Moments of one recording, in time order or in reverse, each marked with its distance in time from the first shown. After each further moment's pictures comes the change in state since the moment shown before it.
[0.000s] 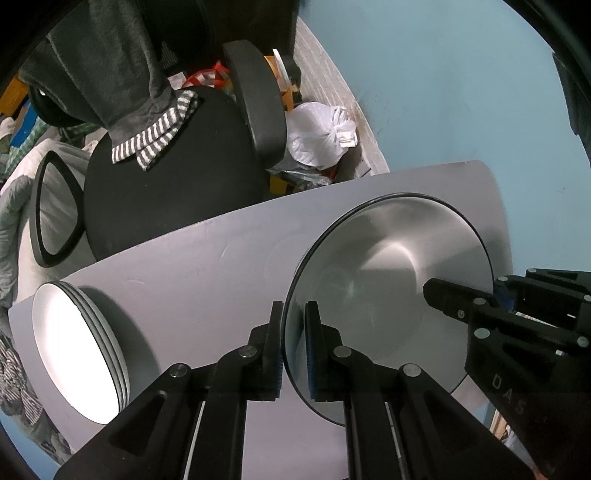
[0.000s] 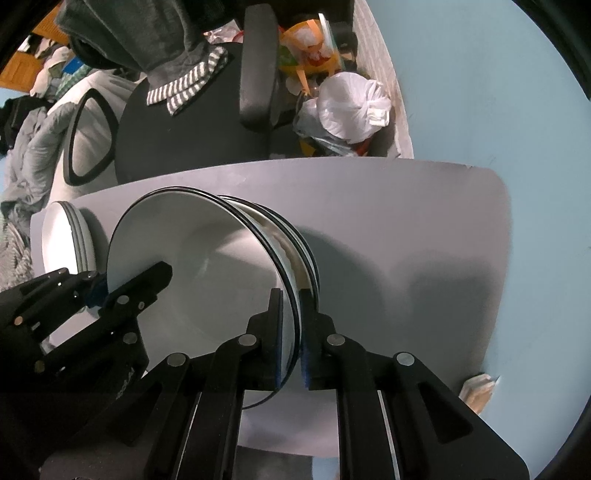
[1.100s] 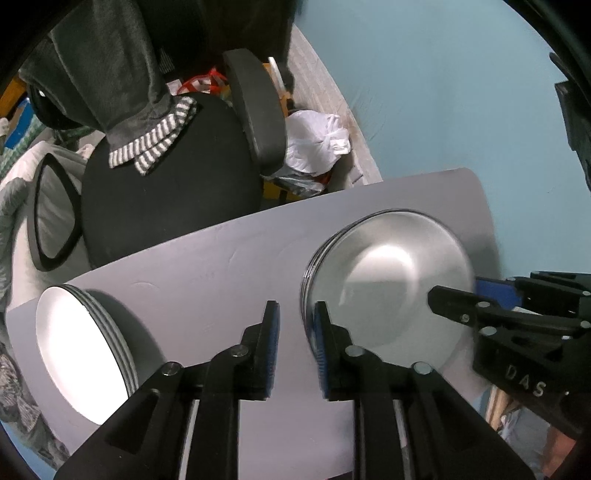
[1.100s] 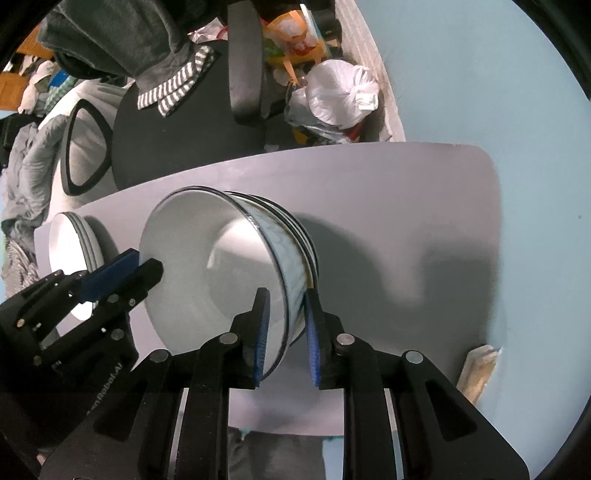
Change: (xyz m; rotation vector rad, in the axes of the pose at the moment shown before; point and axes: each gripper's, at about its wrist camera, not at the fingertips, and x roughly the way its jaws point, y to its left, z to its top) left arm -0.017 0.015 -0.001 -0.001 -0.026 -0.059; right arm -0.016 -0.002 -0.003 0.068 0.028 -0.013
